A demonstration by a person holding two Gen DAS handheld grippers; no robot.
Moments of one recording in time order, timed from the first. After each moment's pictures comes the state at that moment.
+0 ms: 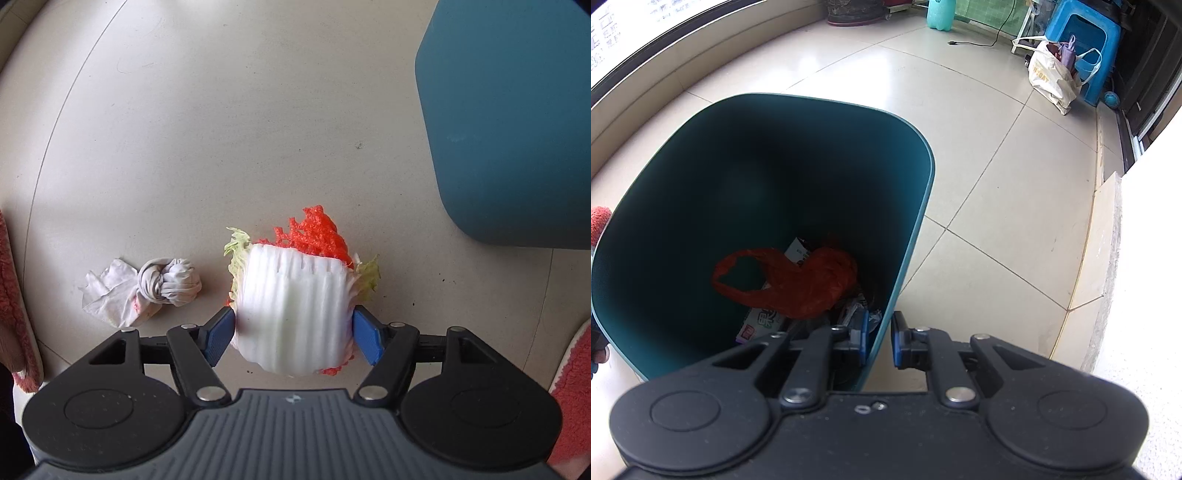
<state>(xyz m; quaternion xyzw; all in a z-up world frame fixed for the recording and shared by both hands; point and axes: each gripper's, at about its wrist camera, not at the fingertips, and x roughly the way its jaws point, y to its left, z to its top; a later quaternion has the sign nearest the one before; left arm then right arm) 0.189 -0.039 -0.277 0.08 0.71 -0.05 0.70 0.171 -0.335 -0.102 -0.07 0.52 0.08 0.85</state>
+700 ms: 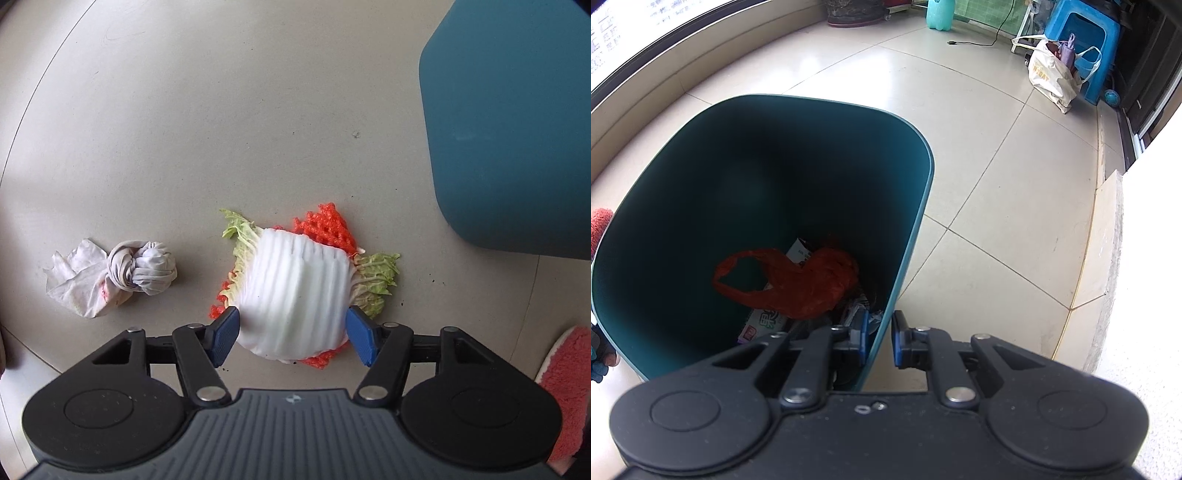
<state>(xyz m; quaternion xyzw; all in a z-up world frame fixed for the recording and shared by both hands) 0.190 -0.021 -0.298 0.03 0.71 -0.06 0.70 0.172 -0.342 -0.100 -0.07 0.52 0.08 0.85</state>
